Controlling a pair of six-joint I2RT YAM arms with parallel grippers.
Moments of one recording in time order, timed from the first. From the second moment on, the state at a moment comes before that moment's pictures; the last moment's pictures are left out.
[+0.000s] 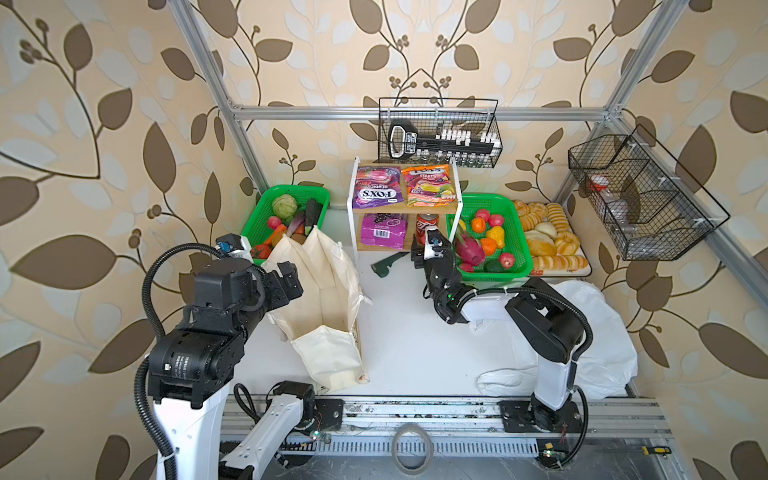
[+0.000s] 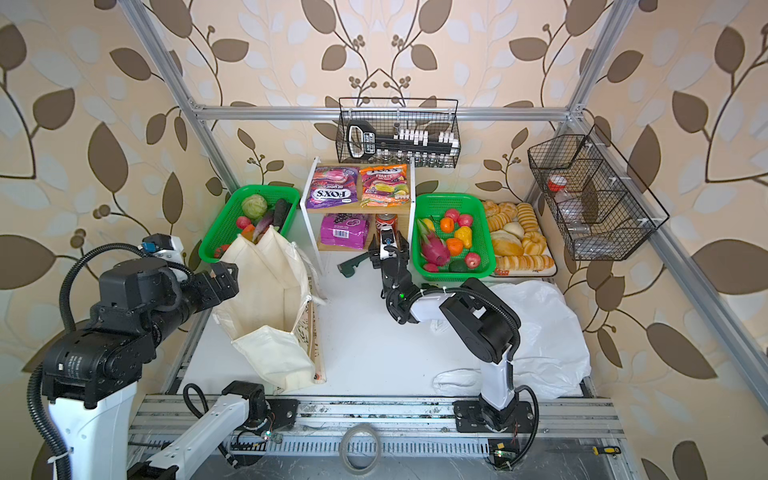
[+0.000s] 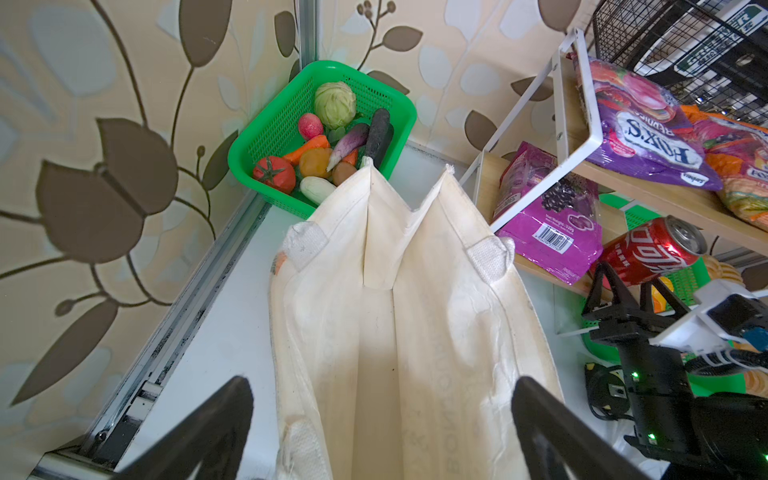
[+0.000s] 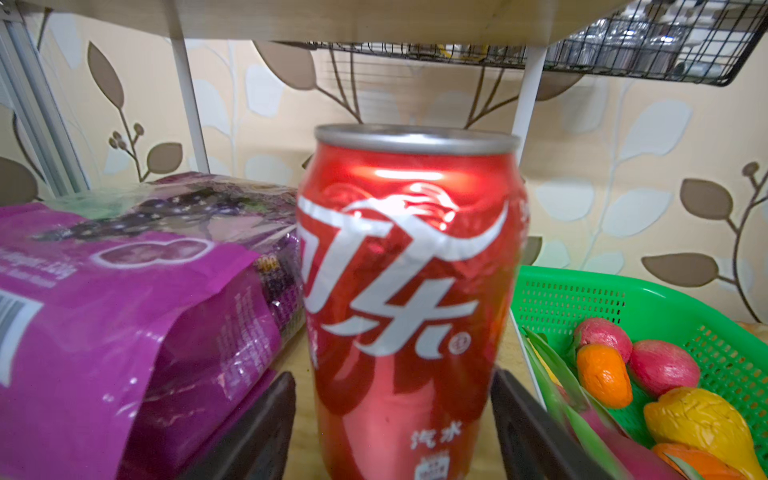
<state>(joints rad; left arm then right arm) -0.10 0.82 1.55 -1.31 -0.18 -0.42 0.72 1.94 0.96 1.07 0.67 -0.10</state>
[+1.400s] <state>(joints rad) -0.10 0.81 1.55 -1.31 -0.18 -0.42 0.69 1.98 0.92 1.20 0.53 -0.10</state>
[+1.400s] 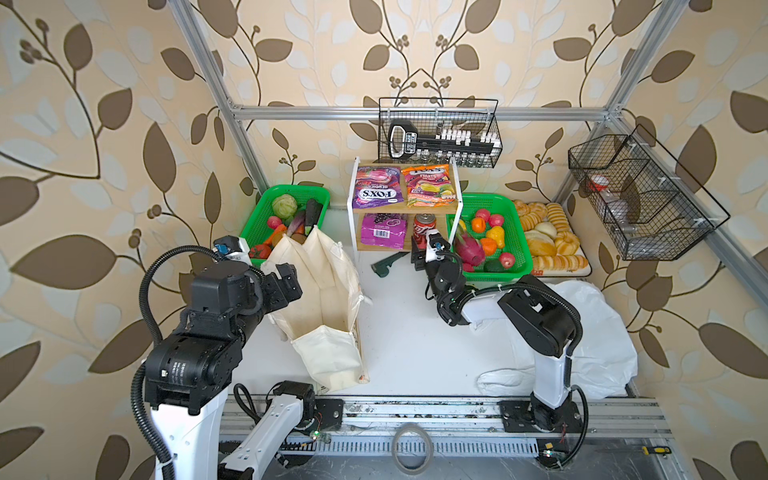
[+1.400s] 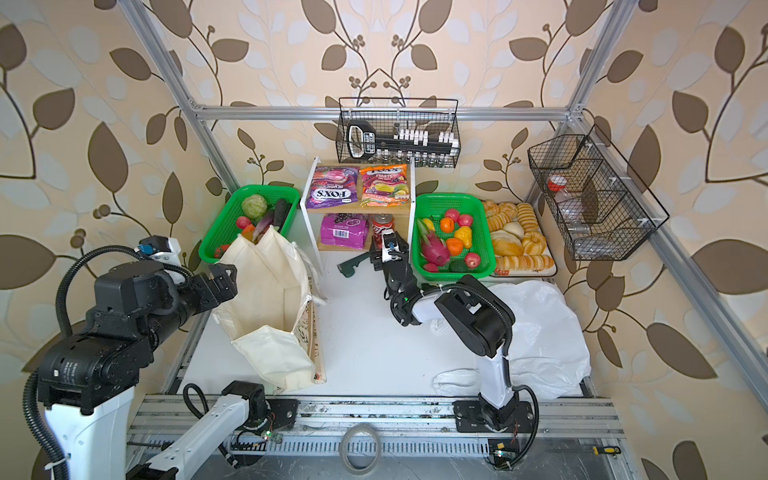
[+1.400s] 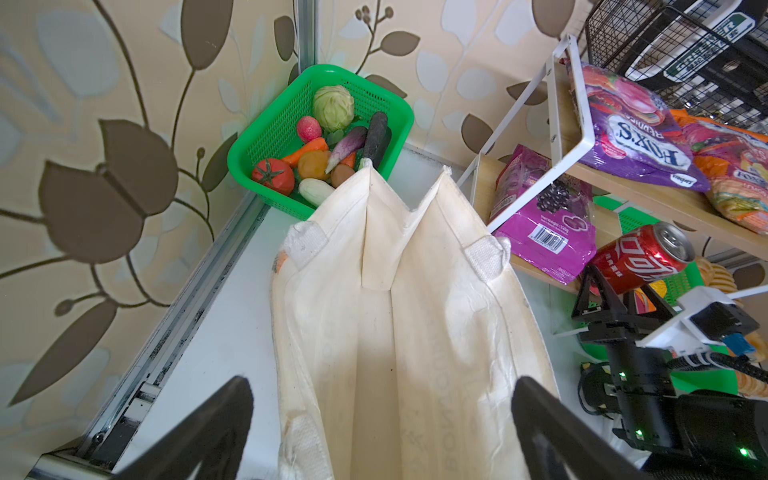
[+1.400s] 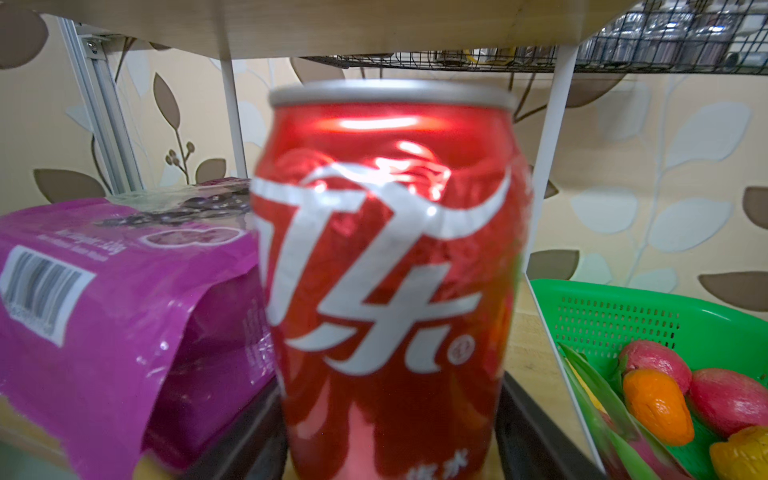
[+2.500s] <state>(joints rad) -0.10 0.78 1.47 -1.12 0.34 -0.46 0.77 1.43 0.64 0.83 0.02 -0.02</state>
